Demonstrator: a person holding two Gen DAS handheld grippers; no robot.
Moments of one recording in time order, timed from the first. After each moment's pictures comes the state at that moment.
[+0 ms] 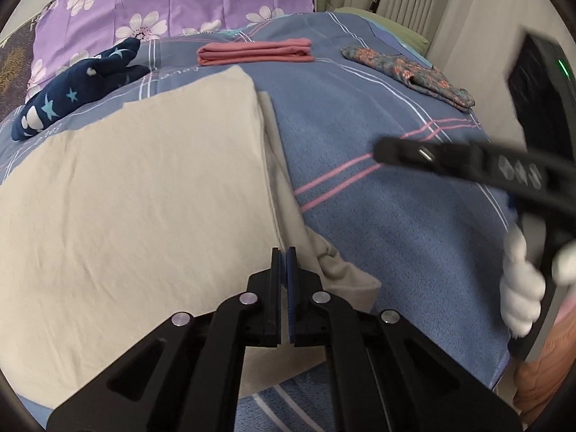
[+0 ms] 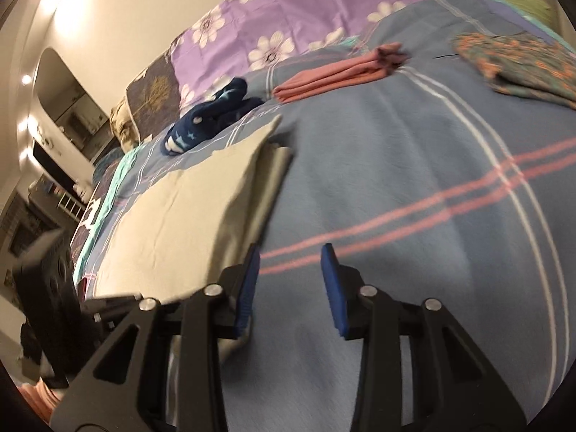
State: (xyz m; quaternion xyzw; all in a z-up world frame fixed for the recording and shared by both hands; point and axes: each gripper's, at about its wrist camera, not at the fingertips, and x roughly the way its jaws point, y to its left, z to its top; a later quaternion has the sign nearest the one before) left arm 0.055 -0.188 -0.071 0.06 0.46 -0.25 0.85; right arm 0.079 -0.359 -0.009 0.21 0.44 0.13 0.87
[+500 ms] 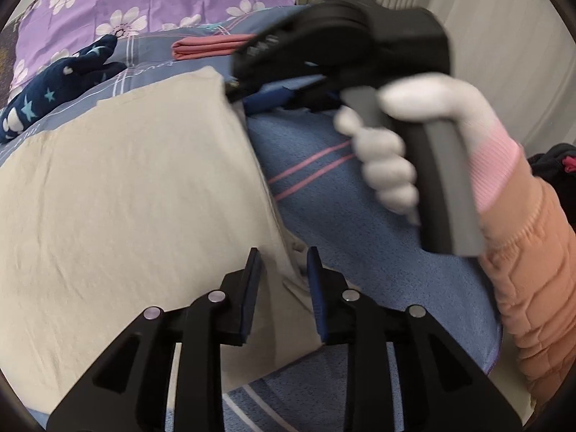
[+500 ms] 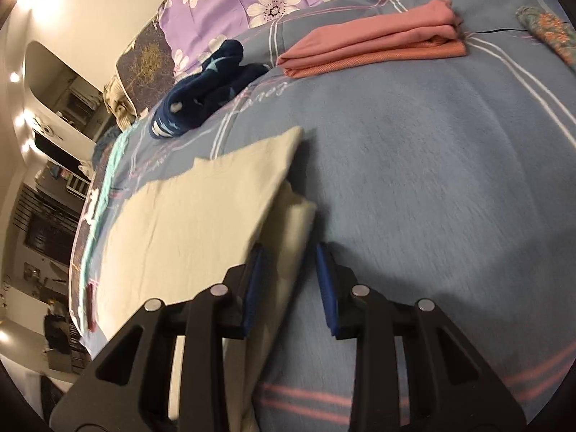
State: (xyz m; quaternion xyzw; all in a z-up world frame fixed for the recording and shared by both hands) left arm 0.050 -0.203 -0.074 0.06 0.47 -0.29 0.83; right arm 0.206 -0.335 -0.046 0.23 0.51 0.17 0.81
